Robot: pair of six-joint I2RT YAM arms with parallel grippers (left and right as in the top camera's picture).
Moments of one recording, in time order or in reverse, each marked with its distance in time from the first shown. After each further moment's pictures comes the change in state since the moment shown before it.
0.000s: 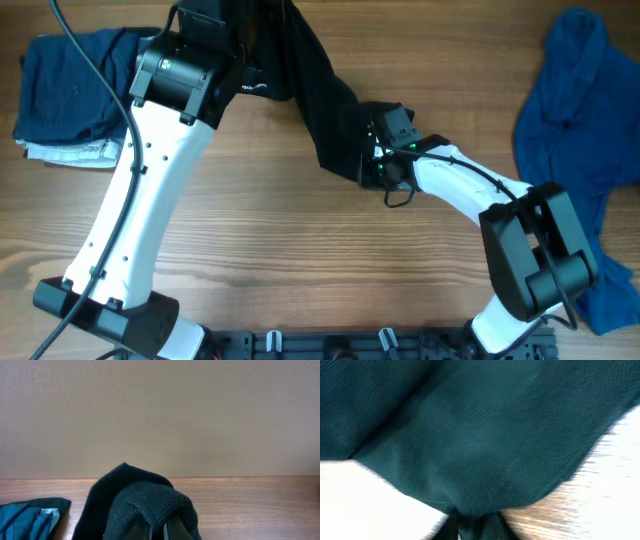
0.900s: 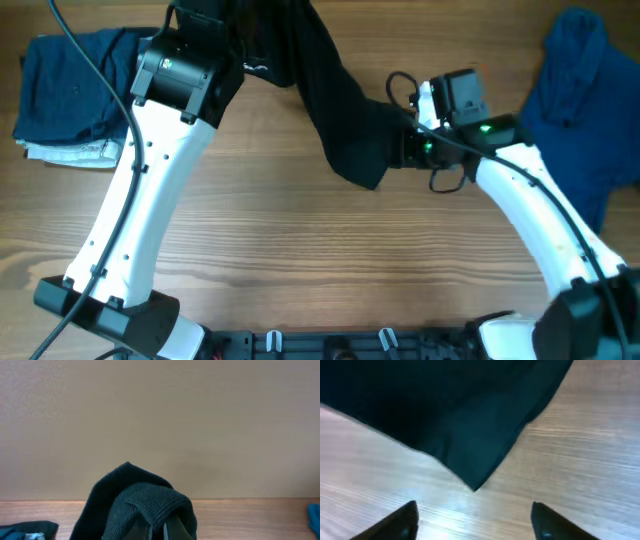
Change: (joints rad) left arm 0.000 0.003 0.000 0.125 0.013 0.000; right arm -0.161 -0.291 0.131 -0.332 -0.058 -0.203
